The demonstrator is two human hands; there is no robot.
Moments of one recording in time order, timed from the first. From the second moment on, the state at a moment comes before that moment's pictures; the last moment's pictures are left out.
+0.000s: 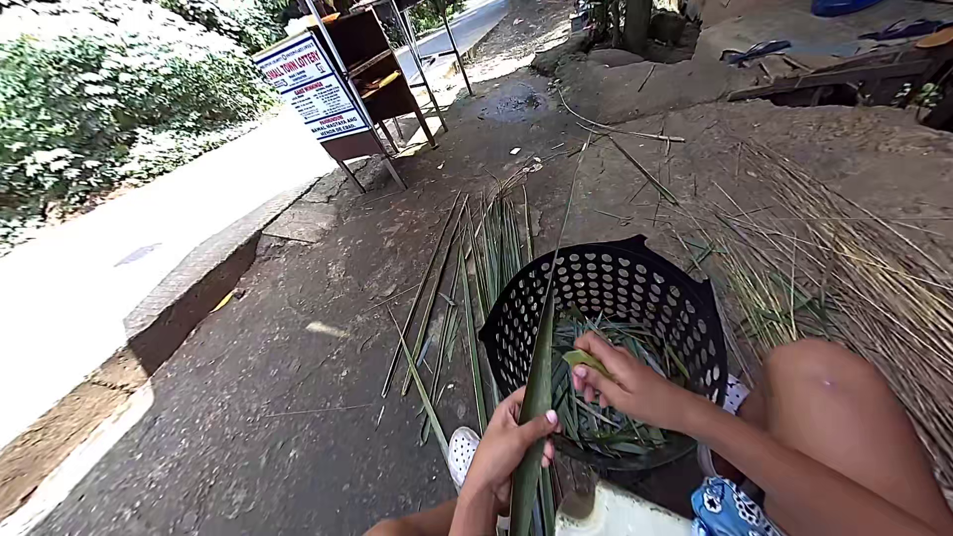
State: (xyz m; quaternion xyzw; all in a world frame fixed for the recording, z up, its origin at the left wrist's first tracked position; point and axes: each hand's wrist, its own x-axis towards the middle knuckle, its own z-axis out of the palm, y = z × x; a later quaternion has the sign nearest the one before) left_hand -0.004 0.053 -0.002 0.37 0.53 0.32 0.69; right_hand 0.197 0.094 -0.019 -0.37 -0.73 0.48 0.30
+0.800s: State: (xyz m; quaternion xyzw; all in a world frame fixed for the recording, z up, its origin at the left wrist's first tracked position) left_hand 0.020 0.070 -0.026 0.24 0.52 0.37 0.73; right_hand 0.203 0.101 -0.041 -0.43 -0.82 0.23 0.30
